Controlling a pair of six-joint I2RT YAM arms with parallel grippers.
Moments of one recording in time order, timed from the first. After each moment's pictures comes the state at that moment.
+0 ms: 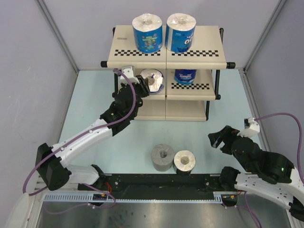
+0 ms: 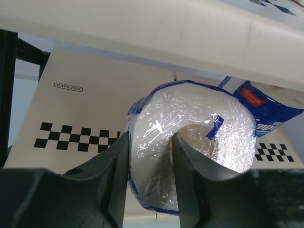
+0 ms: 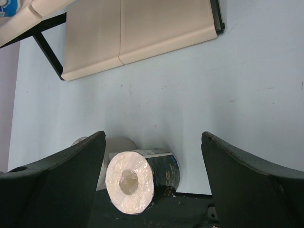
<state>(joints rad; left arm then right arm) -0.78 1.27 1.10 0.18 -0.65 -0.32 1.06 0.39 0.89 -1.11 0.72 1.02</state>
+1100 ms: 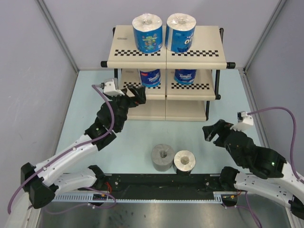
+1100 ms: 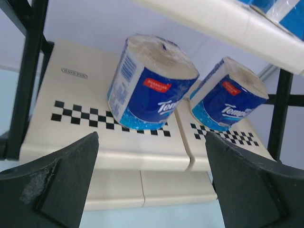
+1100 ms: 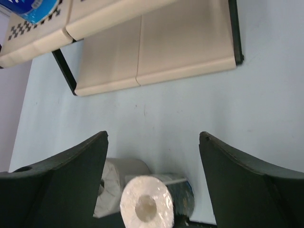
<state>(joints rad) -0.78 1.02 0.89 0.22 -0.60 -0.40 1.06 0.46 0.89 -0.94 0.75 0.92</state>
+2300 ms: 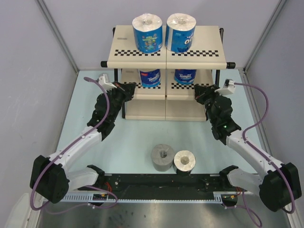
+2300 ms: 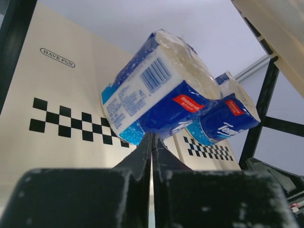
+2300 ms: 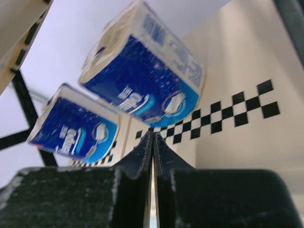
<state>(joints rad) -0.47 1.14 0.79 0.44 -0.17 -0.74 0.44 1.07 0.73 0.40 0.29 0.77</state>
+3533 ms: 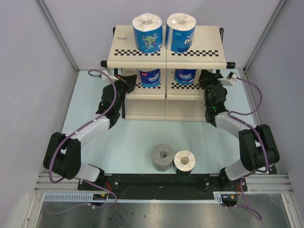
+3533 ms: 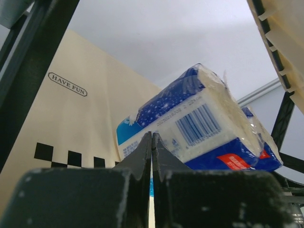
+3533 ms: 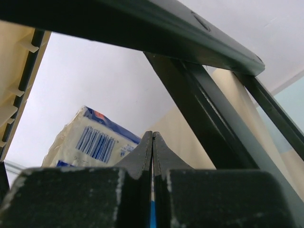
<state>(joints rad) -0.39 1.42 0.86 0.66 -0.15 -0.83 0.29 1.51 0.83 0.91 0.40 0.85</state>
